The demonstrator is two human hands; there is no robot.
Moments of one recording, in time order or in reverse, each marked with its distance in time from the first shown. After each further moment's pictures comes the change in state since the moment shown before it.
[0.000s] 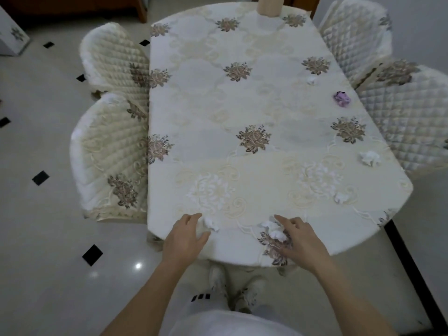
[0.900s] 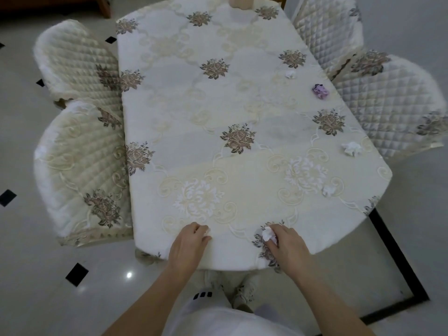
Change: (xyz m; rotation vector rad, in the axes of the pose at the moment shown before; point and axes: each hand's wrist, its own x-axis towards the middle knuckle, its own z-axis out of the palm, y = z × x) left_hand 0.025 0.003 0.026 0.066 0.047 0.339; right_hand -0.003 -0.022 0.034 0.099 0.267 0.118
